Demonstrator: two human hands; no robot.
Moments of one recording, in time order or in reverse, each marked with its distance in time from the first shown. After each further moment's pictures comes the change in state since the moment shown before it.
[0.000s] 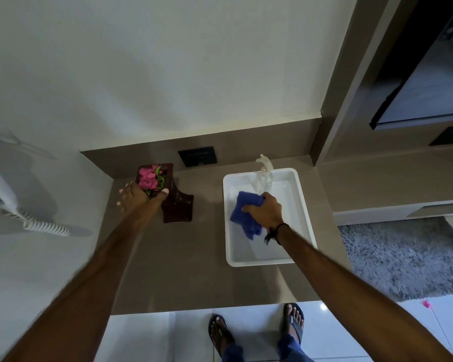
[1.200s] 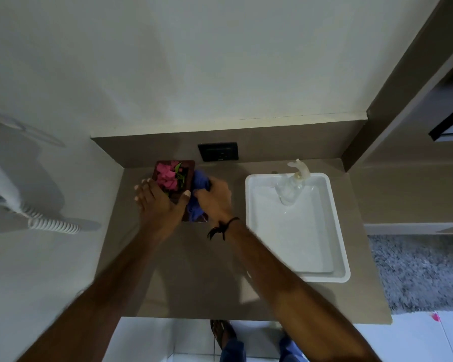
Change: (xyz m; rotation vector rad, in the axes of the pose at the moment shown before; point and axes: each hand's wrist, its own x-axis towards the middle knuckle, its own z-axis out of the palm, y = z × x) left_hand 0.009 -0.012 0.017 -0.093 0.023 0.021; right_hand 0.001 -0.123 0.146 0.238 -0.078 -0.176
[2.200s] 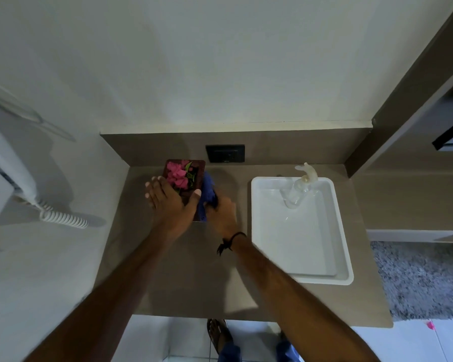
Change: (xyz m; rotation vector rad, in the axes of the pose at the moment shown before) left_hand 0.018 -0.026 0.027 0.005 0.074 0.046; right_hand -0.011 0.033 0.011 -0.144 -0.048 -0.067
